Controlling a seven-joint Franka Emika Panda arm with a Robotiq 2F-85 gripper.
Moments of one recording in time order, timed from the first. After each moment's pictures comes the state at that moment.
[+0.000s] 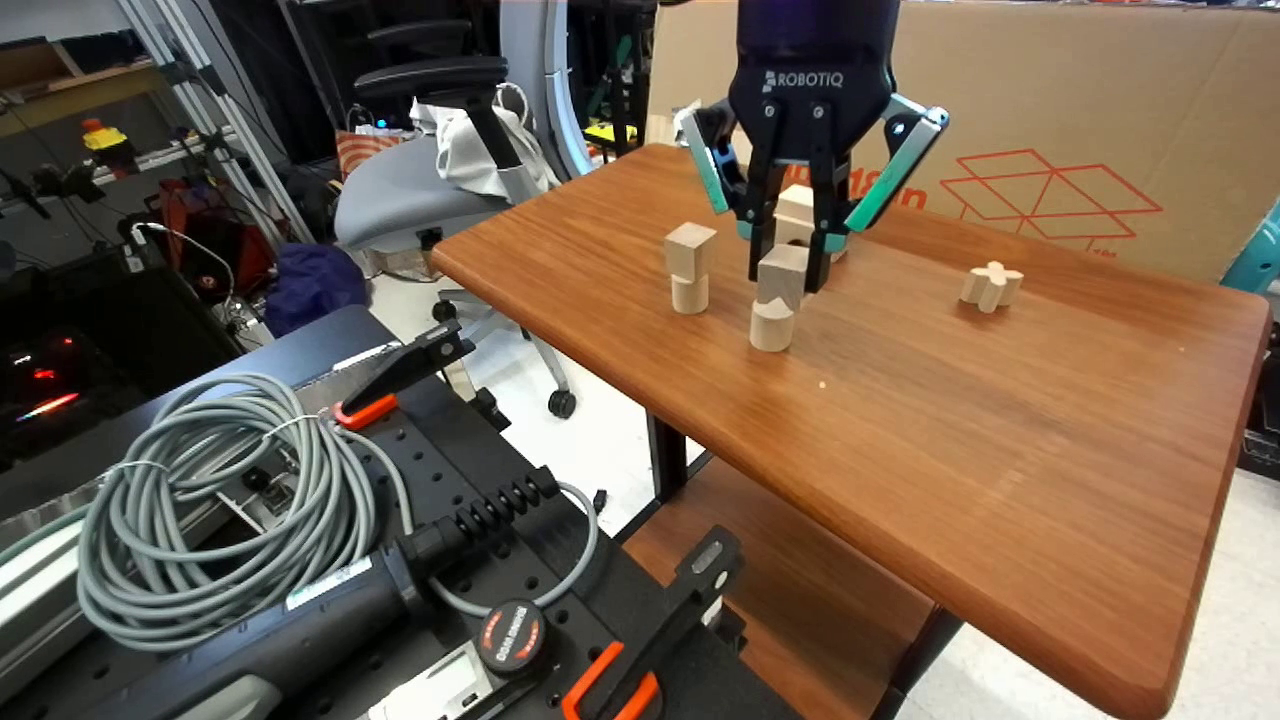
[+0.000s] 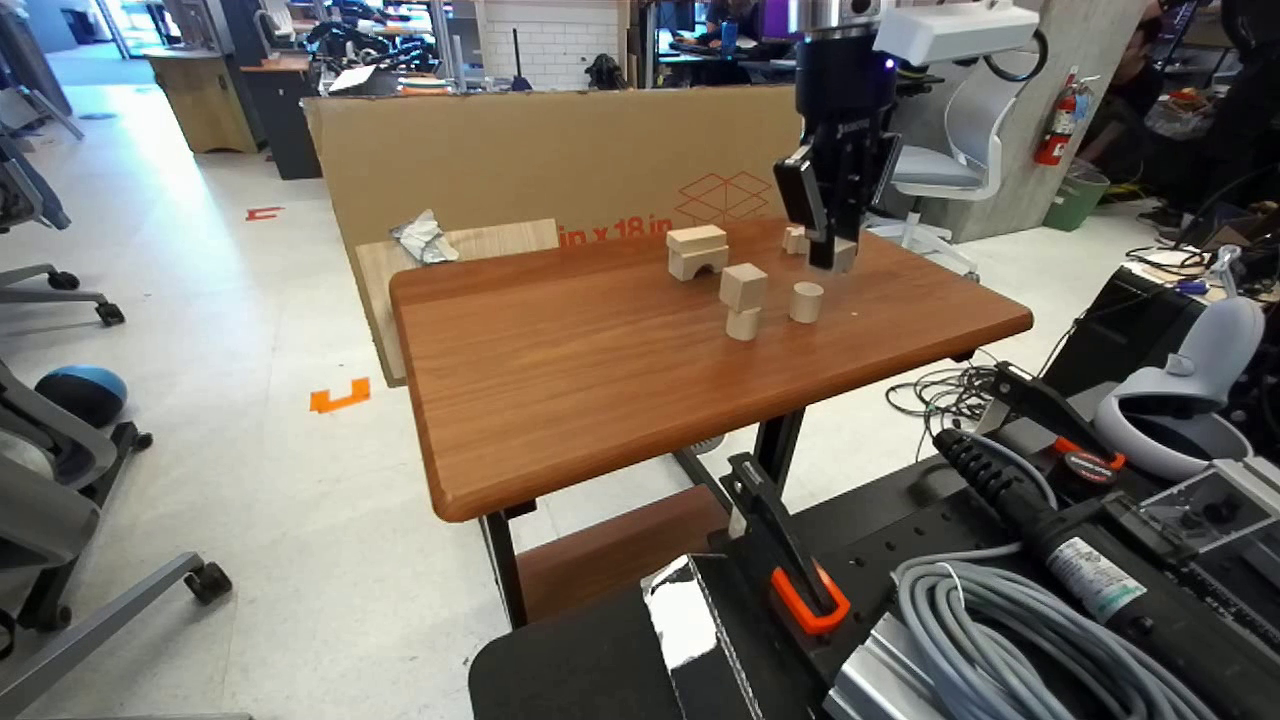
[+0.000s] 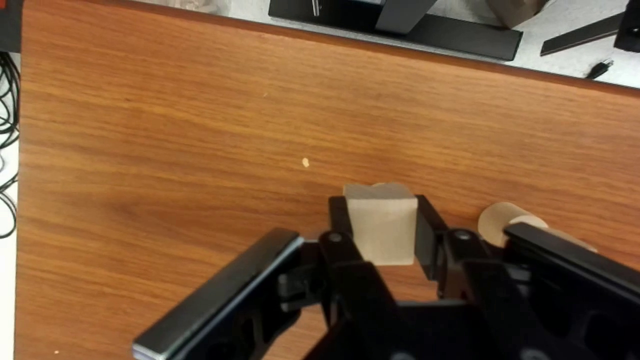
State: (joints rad) arm -0.01 0.34 -0.04 -2.23 -0.17 2.44 -0.15
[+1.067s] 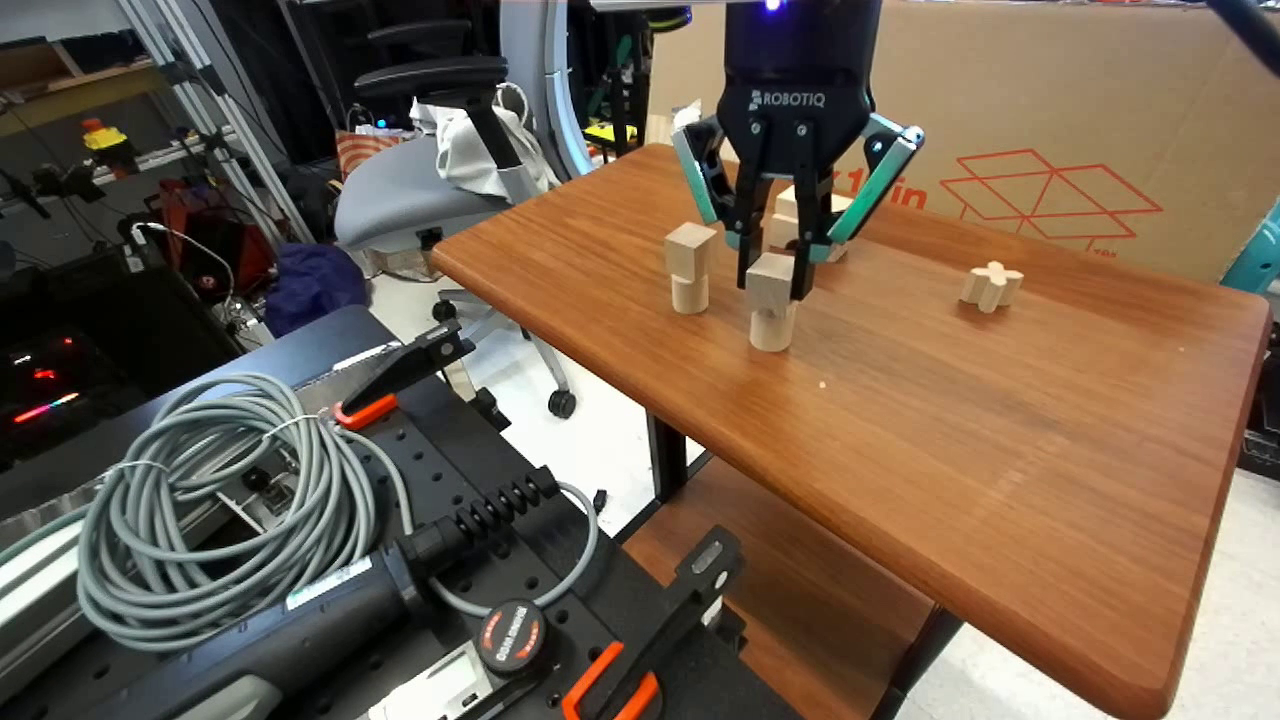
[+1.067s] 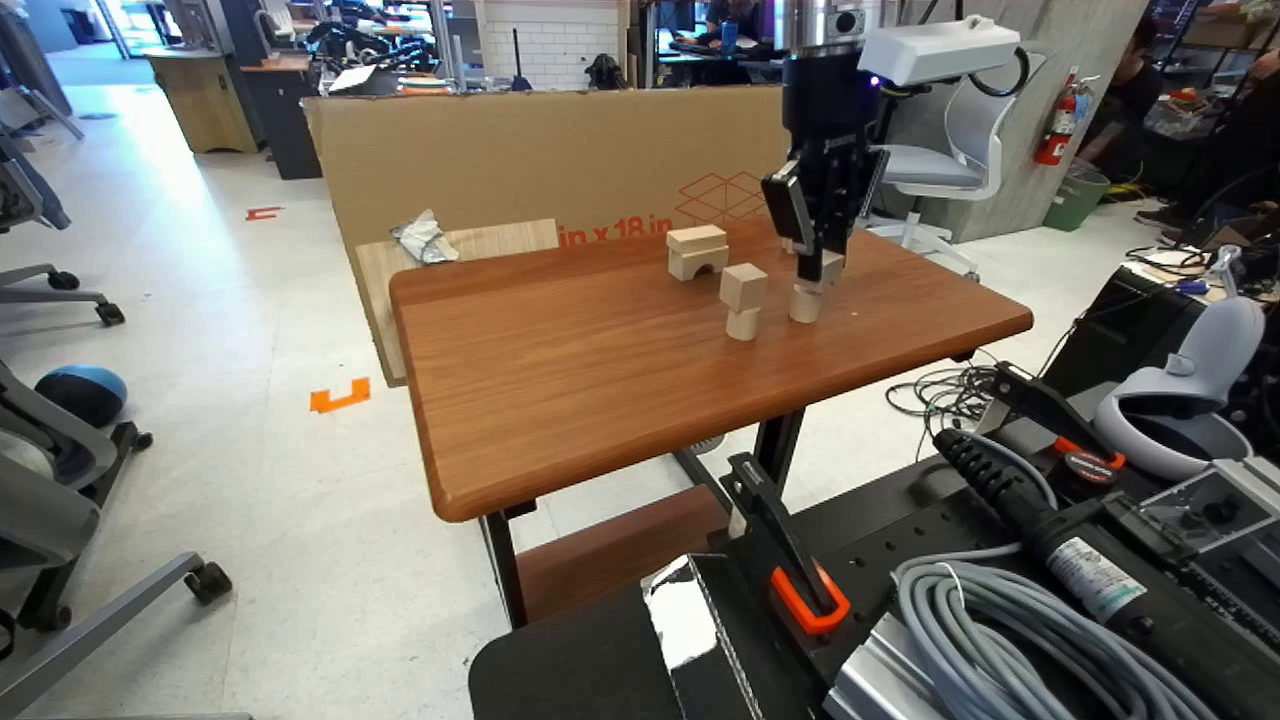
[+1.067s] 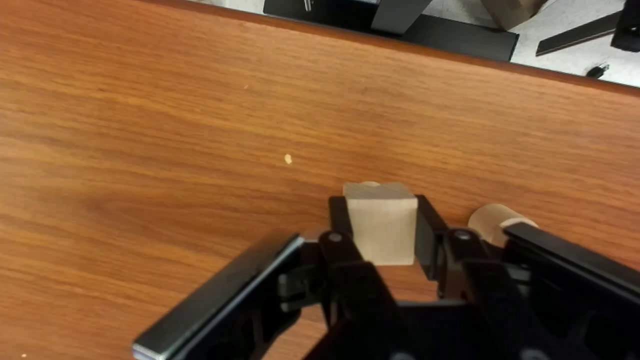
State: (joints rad) arm 0.00 0.37 -0.03 -2.22 -0.17 2.45 -0.15
